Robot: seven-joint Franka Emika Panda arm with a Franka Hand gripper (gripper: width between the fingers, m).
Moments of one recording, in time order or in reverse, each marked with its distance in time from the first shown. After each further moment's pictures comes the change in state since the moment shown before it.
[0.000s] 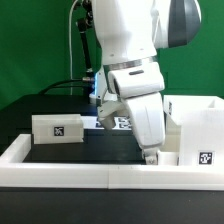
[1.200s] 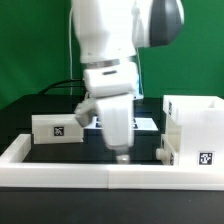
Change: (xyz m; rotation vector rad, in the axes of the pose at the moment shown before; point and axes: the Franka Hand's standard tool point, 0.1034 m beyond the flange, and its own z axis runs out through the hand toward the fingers) arm -0.062 -0.017 -0.018 0.018 -0.031 0.131
